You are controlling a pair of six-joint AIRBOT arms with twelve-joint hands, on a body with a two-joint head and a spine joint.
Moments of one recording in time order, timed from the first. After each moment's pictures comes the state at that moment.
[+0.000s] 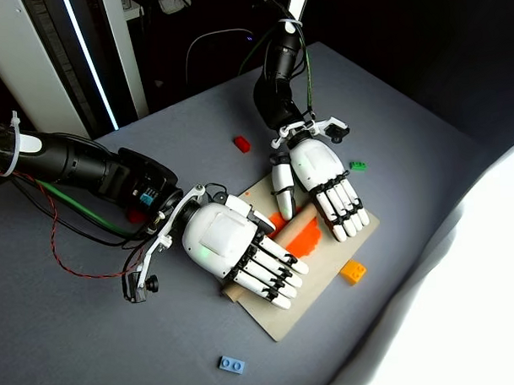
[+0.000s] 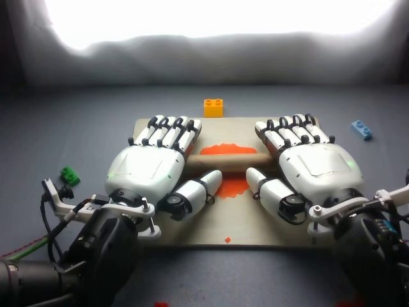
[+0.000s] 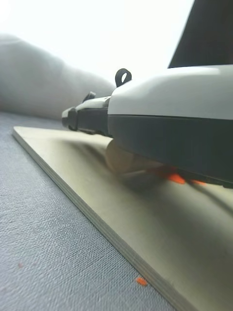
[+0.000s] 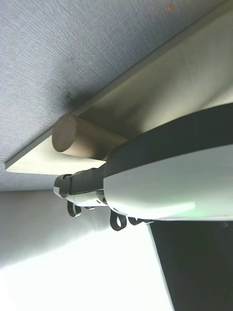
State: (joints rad) left arm 0.74 -1.47 1.30 -0.74 -0.99 1.52; right arm -0.72 -1.51 1.22 0.88 1.07 -1.55
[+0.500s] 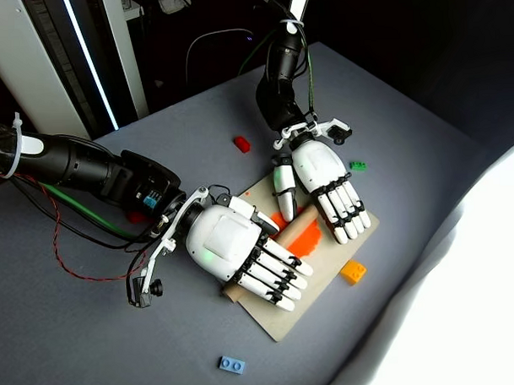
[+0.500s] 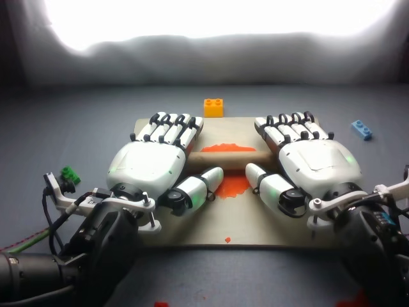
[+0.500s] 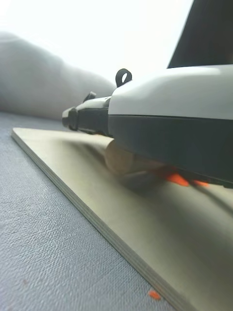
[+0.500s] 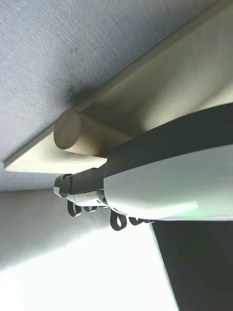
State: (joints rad) left arm 0.73 -1.47 1.32 -0.73 -0.96 1.52; right arm -0.71 -1.51 1.24 0.88 1.04 -1.51
